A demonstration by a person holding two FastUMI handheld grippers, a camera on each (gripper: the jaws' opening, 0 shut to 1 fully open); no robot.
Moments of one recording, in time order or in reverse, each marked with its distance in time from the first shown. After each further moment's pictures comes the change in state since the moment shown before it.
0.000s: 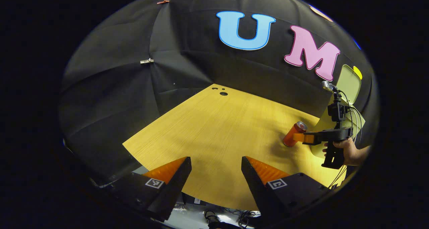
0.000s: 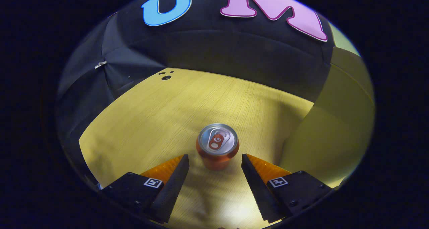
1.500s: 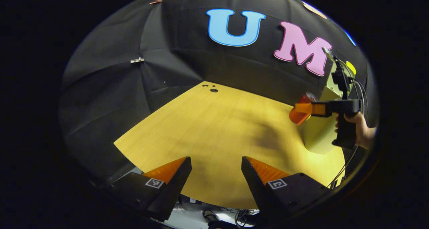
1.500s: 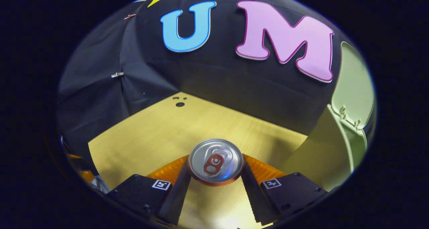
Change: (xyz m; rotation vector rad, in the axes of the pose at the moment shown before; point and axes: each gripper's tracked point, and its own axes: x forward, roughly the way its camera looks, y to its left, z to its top) left arm 0.001 -0.033 -0.015 0.051 0.025 -0.106; right arm -0.094 0.012 0.103 -0.090 -0.259 0.062
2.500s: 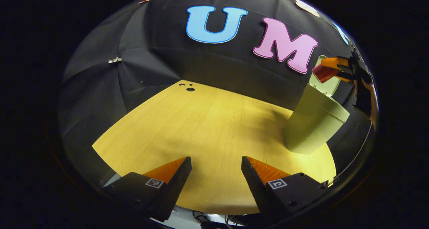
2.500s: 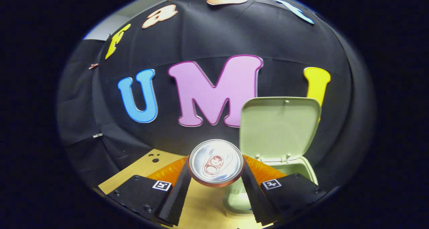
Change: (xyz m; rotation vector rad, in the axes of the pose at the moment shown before) left arm 0.023 -0.065 0.013 0.003 -0.001 -0.145; right arm -0.118 -0.167 0.128 0.240 -0.328 -0.272
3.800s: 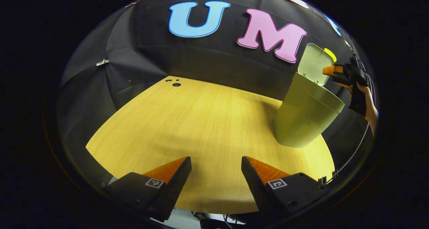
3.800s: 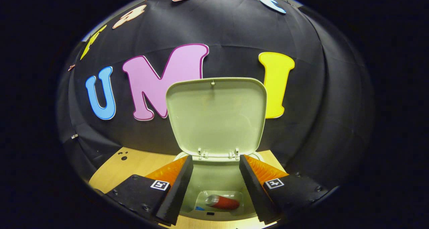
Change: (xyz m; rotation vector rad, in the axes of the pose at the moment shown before) left arm 0.011 -0.042 -0.021 0.064 0.062 -0.026; right arm 0.003 -0.107 -0.019 0.017 0.033 -0.199
